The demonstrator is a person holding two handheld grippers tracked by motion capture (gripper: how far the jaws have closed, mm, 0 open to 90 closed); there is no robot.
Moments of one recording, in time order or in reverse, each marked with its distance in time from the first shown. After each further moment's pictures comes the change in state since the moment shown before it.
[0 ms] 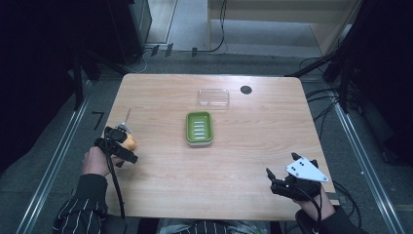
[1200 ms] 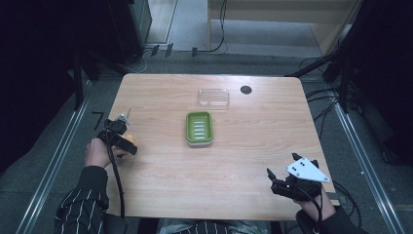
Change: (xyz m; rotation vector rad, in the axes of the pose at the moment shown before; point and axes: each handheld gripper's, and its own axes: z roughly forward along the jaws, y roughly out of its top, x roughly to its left) left arm 0.018 0.024 0.012 0.002 -0.012 -0.037; right arm -0.001 -0.001 -0.001 0.000 -0.001 0.001
